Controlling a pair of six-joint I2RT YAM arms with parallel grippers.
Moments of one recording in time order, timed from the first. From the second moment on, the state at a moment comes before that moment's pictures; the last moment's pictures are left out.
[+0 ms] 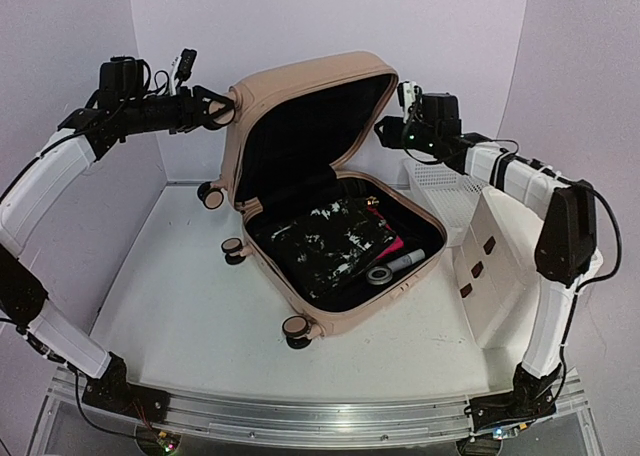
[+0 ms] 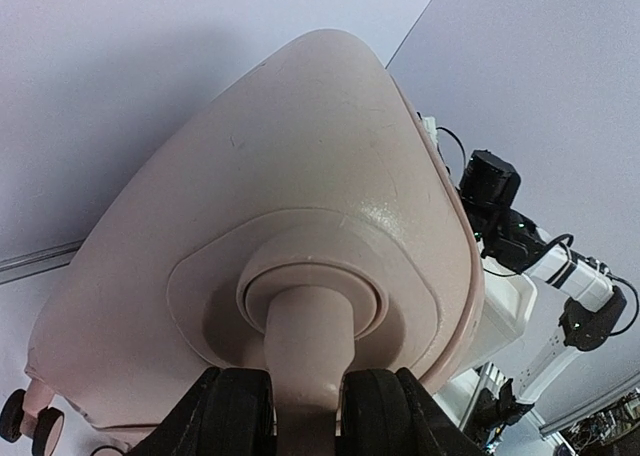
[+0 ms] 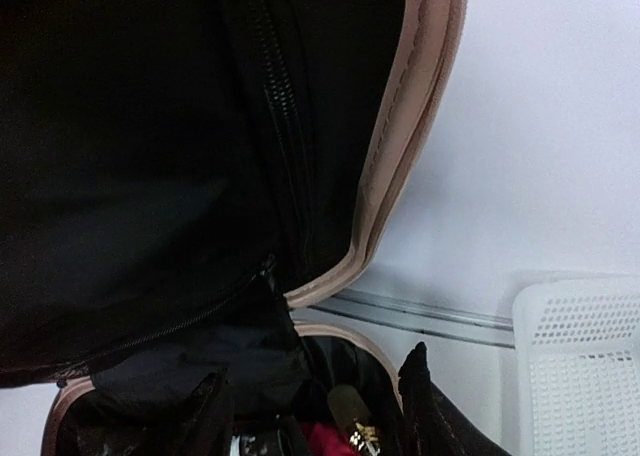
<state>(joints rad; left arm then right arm) -0.32 1.45 1.66 -0.41 0.64 -0.37 0.43 1.91 1.74 -0.10 -0.03 0.15</state>
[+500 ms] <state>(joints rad) -0.31 1.50 1.71 -0.43 0.67 -0.41 0.29 2.23 1.95 0.23 -0.11 0.26</state>
